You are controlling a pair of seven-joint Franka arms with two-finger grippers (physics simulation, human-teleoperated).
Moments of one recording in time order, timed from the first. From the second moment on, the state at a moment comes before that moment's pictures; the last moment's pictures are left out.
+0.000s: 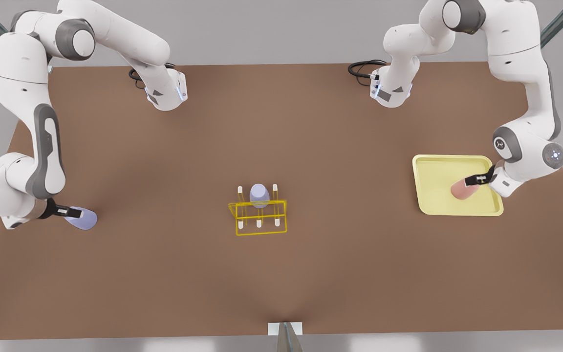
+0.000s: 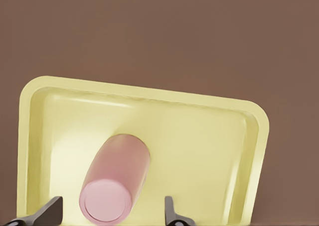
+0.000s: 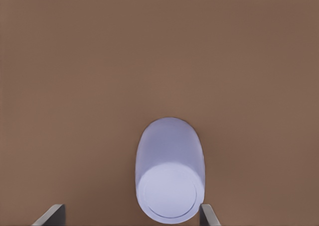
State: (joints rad) left arm 0.04 0.27 0.35 -2.12 -0.06 2.24 0.34; right arm -0.48 0.52 0.13 -1.70 -0.04 2.08 -0.15
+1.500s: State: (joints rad) left arm -0.09 0.32 0.26 -1.94 -0.11 2.27 0.52; right arm -0.48 0.61 0.09 -1.78 -0.05 2.27 -0.51
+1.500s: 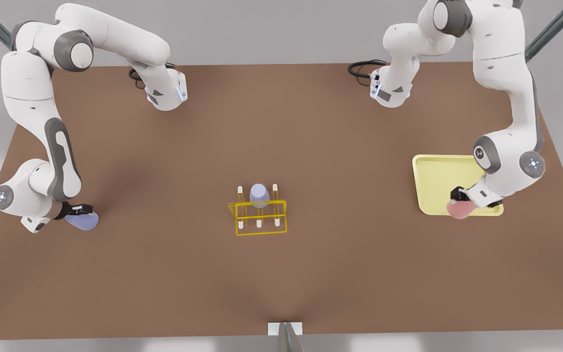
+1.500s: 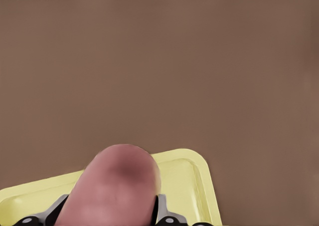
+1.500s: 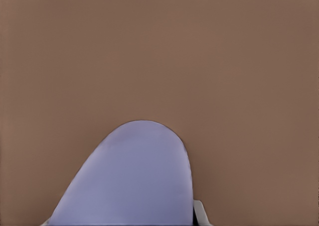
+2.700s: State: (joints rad) left arm -0.45 0.90 -0.20 -0.93 -0.13 2.01 -0.86; right arm -0.10 0.70 0.45 -1.37 0.07 2.17 -0.54
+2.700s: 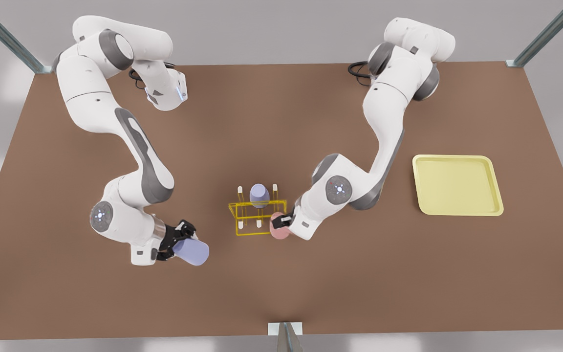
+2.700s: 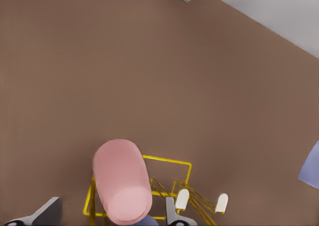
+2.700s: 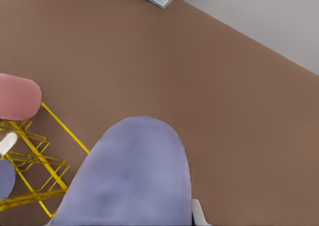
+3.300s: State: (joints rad) left arm 0.01 0.25 -0.10 -1.38 0.09 1.36 -0.34; right arm -0.04 0.71 0.50 -1.36 0.14 2.05 -0.55
